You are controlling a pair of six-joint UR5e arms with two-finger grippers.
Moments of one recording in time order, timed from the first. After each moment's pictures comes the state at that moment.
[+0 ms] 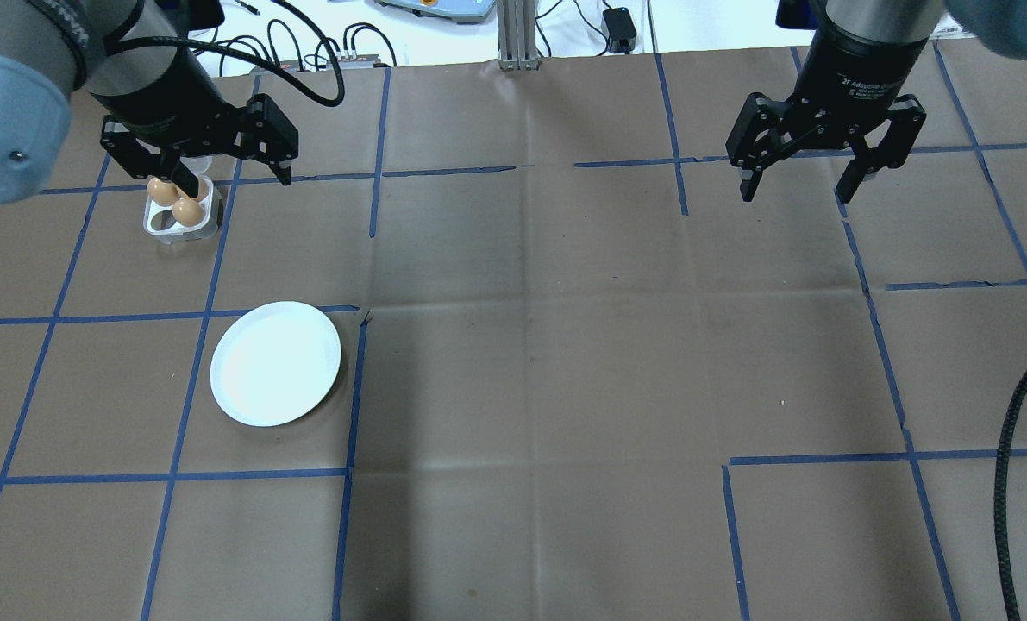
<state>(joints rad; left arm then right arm) -1.49 -1.61 -1.57 -1.44 1.57 -0.03 1.51 -1.43 1.43 -1.38 -1.54 -0.02</state>
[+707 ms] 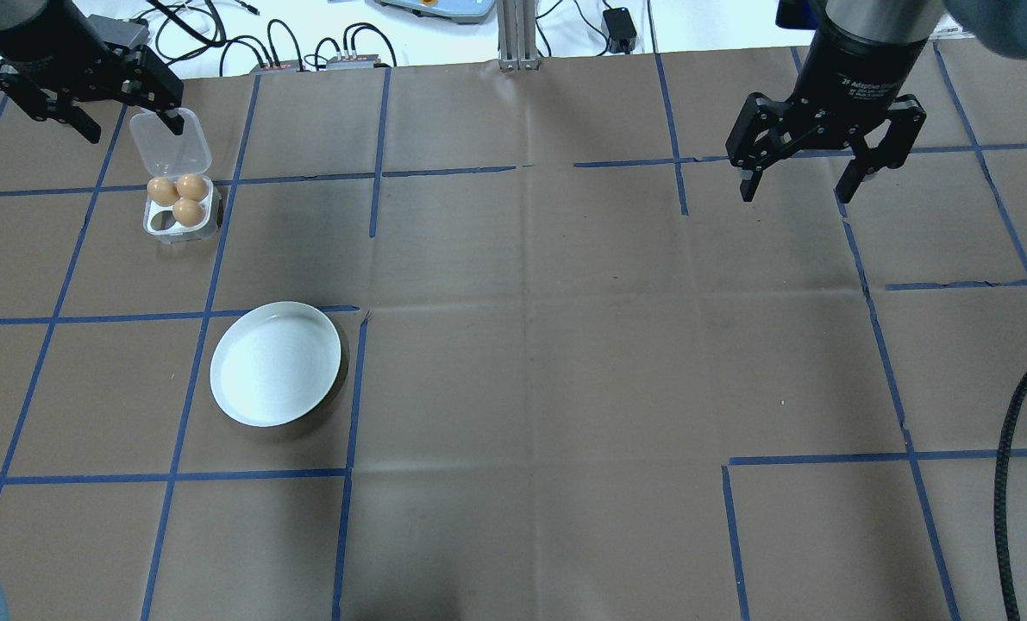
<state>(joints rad) -1.28 -1.85 -1.34 -1.45 1.56 0.25 1.51 -1.43 1.43 -1.38 -1.54 -0.02</state>
